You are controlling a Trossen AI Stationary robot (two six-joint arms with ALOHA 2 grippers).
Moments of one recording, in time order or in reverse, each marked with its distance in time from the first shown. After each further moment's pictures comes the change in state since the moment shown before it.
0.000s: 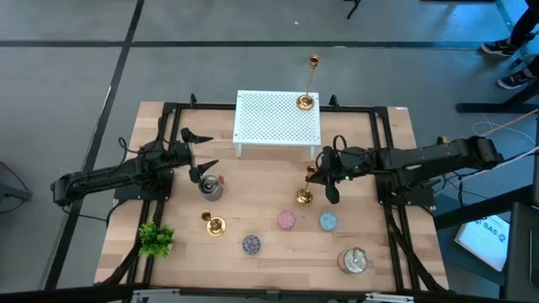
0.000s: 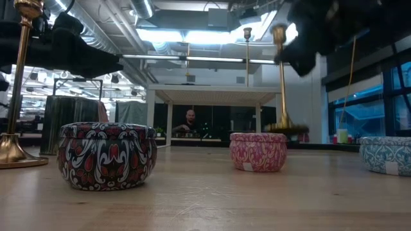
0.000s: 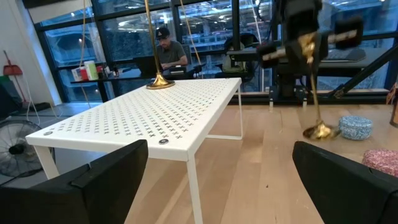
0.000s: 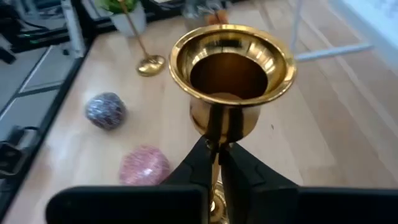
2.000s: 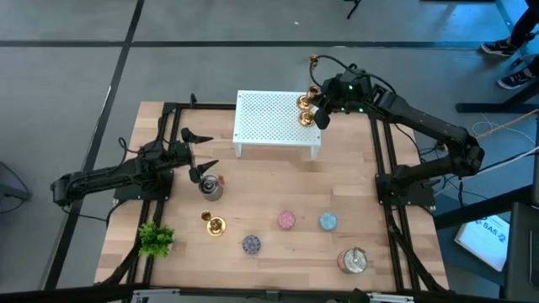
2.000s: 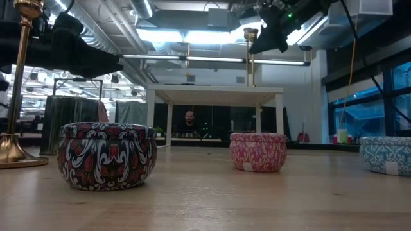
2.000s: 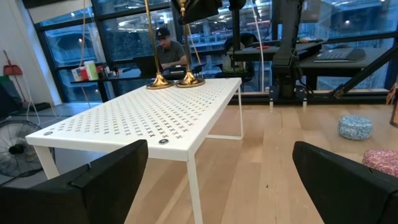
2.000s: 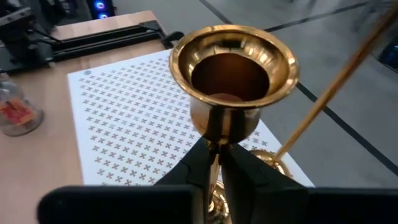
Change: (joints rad) left arm 0.000 0.000 0.000 0.000 0.000 0.000; right arm -0.626 0.236 0.581 -0.364 -0.015 -0.323
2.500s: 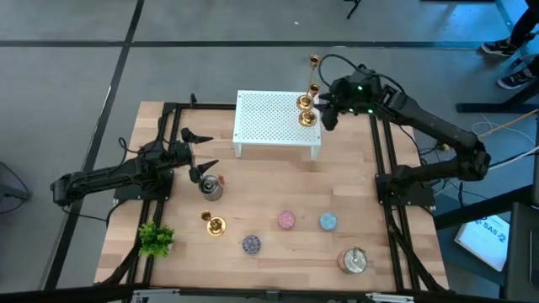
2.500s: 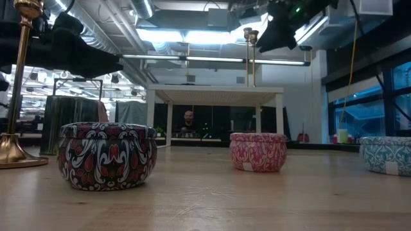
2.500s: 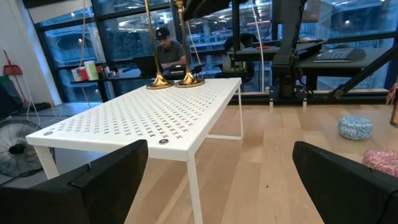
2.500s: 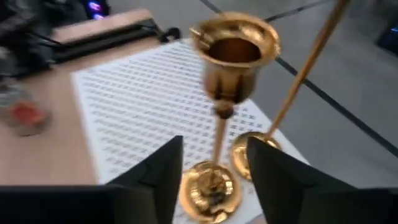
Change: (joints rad) left arm 0.000 0.000 0.000 0.000 0.000 0.000; right arm 0.000 -0.084 0.000 -0.099 -0.024 0.058
